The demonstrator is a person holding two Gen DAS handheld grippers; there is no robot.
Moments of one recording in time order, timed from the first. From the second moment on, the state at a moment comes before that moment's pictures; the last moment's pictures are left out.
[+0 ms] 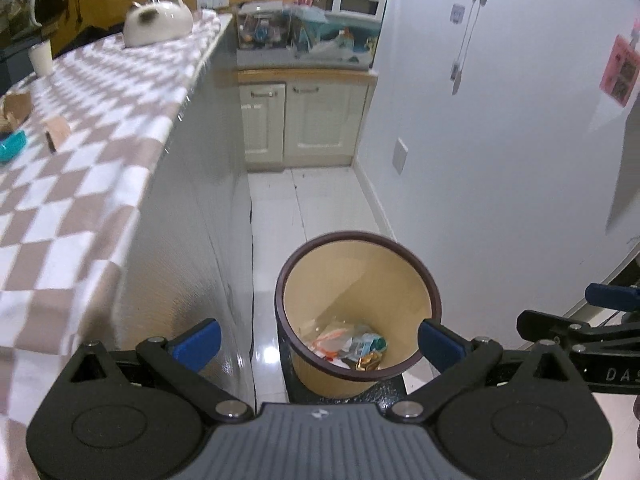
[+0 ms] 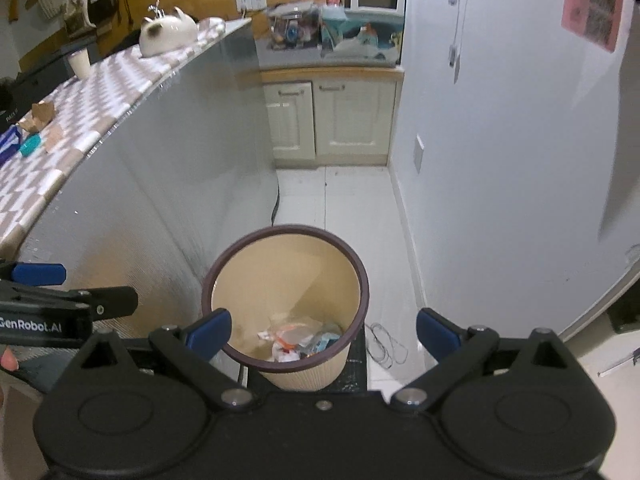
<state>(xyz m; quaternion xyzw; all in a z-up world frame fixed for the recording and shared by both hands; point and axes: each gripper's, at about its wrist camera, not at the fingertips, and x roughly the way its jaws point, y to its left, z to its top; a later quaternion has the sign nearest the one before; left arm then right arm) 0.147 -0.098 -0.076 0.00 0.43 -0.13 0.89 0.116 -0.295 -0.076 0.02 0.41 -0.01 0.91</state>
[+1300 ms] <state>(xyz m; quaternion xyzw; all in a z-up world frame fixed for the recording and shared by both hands) 0.136 0.127 0.031 -0.05 0.29 0.02 0.96 0.140 -0.132 0.020 -0.02 0.27 0.13 0.95</state>
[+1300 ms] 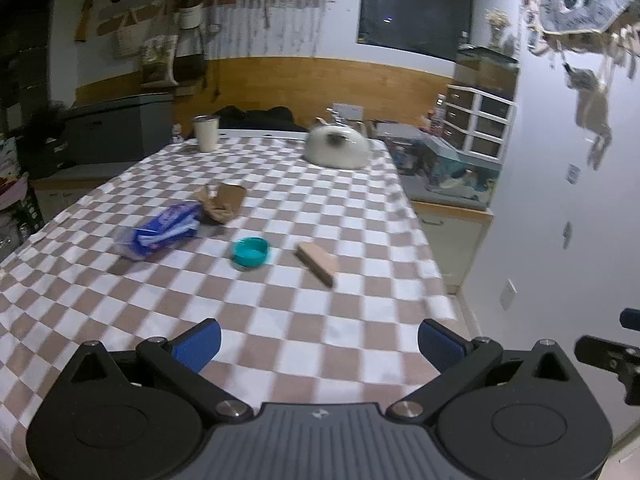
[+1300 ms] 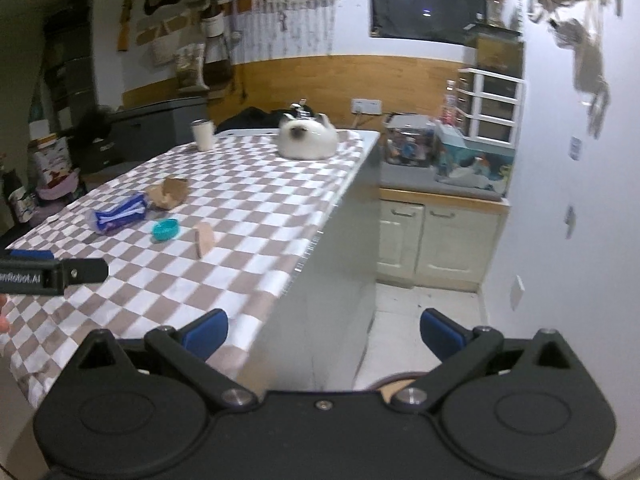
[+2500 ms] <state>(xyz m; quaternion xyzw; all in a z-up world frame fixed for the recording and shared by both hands) 0.301 0.235 -0.061 0.39 0.27 0.03 0.88 0.316 0.022 -0.031 -0.01 0.31 0.27 0.91</state>
